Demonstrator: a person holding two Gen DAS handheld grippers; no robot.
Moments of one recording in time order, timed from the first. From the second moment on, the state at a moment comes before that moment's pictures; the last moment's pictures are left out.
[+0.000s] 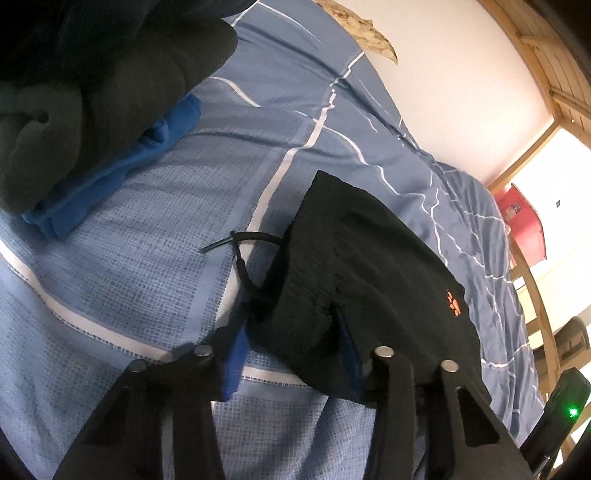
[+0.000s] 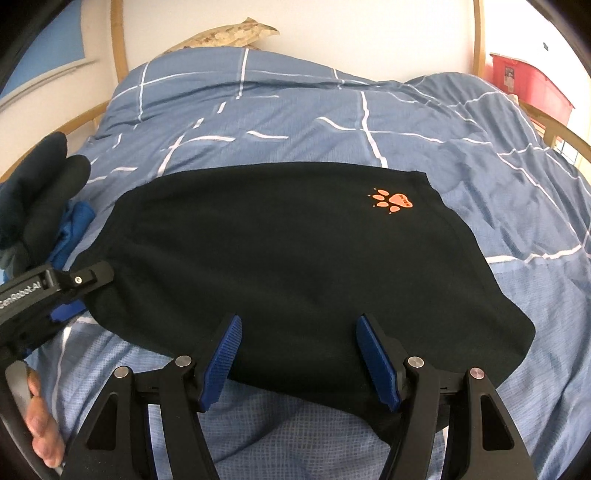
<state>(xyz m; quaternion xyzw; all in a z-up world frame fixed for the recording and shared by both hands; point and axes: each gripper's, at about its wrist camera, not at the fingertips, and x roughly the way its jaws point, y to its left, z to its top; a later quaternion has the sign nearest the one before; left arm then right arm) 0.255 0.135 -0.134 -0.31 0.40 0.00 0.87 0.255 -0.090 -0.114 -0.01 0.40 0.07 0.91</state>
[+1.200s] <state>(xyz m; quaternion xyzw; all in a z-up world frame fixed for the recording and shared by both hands) 0.257 -0.044 0.005 0.04 0.31 -0.19 0.93 0.262 -0.181 -0.068 0.12 0.36 0.13 0.91</state>
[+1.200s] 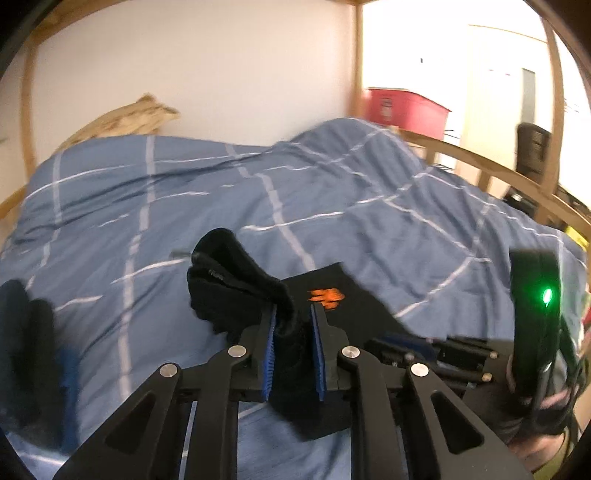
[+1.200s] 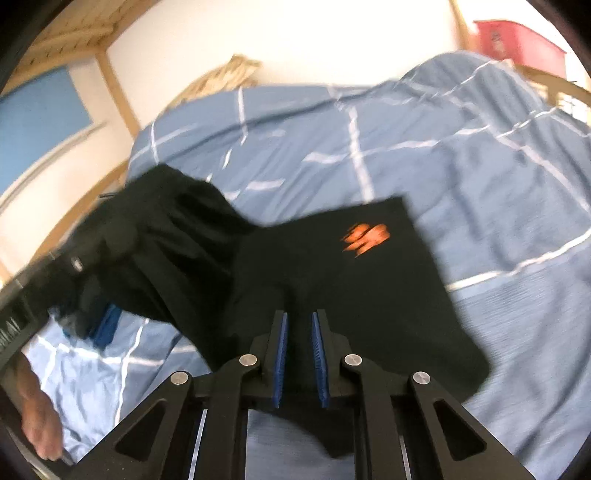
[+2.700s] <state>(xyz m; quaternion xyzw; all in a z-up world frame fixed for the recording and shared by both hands) 0.233 -0.072 -0.086 0.01 0.37 -0.19 0.91 0.355 -0.191 -0.078 0.05 0.42 0.23 0.88</state>
